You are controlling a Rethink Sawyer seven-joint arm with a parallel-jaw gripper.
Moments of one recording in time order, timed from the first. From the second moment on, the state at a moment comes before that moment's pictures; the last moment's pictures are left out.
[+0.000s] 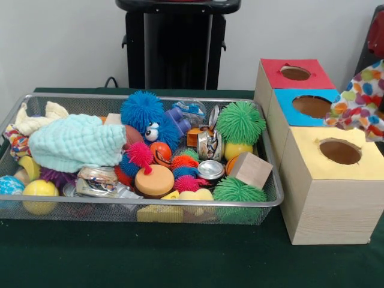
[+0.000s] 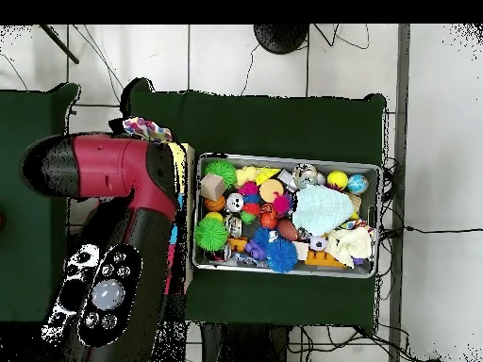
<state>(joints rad) 0.37 -0.42 -0.48 1.13 0.34 0.74 1.87</state>
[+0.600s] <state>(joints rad) 0.37 -0.39 -0.46 1.13 0.27 0.74 1.87</state>
